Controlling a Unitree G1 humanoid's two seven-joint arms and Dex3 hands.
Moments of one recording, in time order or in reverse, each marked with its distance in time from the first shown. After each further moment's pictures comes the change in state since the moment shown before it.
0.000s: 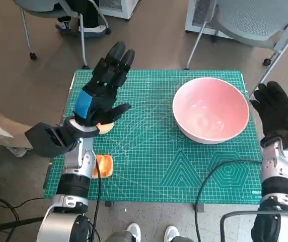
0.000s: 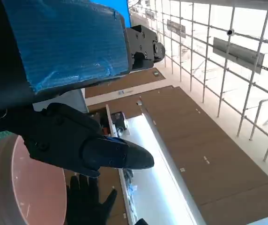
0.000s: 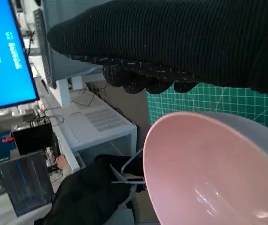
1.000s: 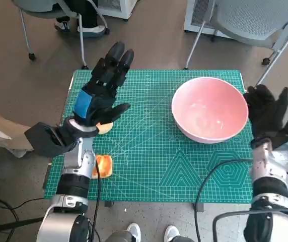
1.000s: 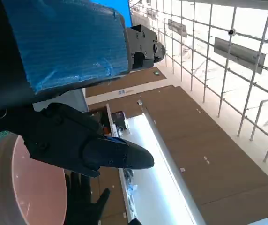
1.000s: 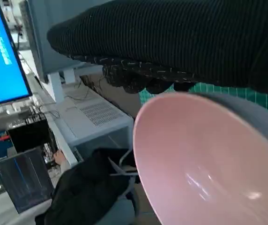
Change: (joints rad) left arm 0.002 0.001 0.004 -0.001 0.000 0.007 0.000; right arm 0.006 0.087 0.002 0.000 -0.007 -0.007 -0.004
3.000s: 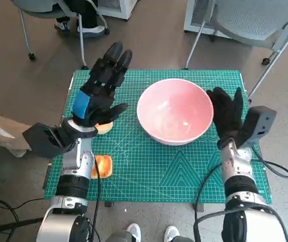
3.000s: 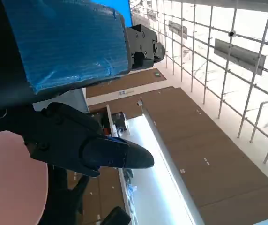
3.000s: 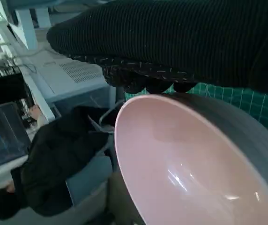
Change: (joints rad) left arm 0.013 0.003 0.008 -0.024 0.000 0.018 0.002; right arm -0.015 0.157 0.069 0.000 -0.054 0.002 0.021
